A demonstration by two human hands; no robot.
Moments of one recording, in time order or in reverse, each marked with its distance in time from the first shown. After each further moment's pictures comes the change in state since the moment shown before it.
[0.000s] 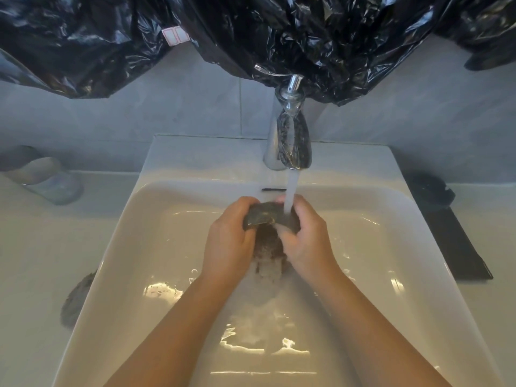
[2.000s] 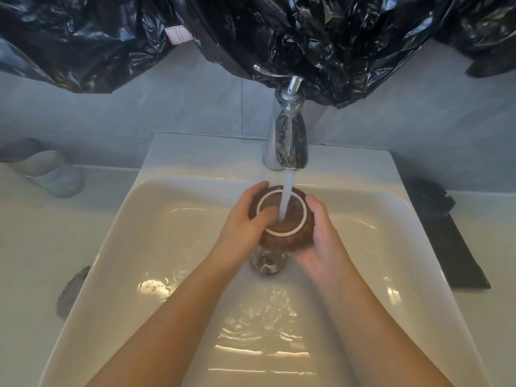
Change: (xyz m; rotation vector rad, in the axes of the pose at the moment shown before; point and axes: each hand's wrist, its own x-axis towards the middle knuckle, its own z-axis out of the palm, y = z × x) left_hand 0.014 0.024 0.011 -0.560 -0.185 -0.357; right_hand 0.015 0.008 -0.015 1.035 0.058 0.774
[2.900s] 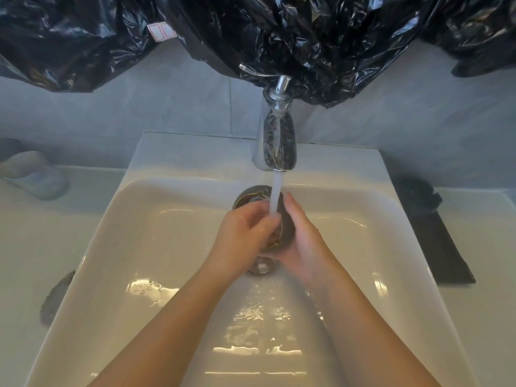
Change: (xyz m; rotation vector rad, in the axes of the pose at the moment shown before) left_hand -0.015 0.006 0.007 0.174 -0.045 0.123; right_hand -0.005 0.001 0.000 -0.166 -0.135 0.087
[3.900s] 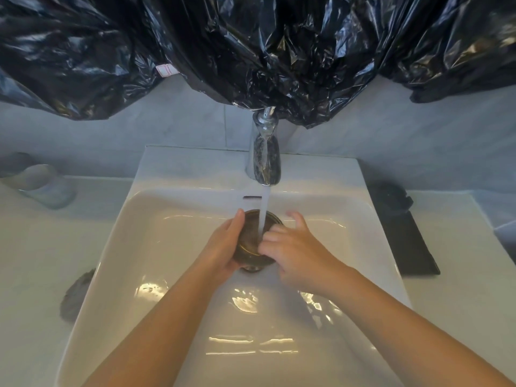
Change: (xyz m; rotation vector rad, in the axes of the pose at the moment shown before) left_hand 0.005 -0.011 -0.012 -0.503 -0.069 -0.535; right_hand -0.043 -0.026 -0.008 -2.091 -0.294 -0.655
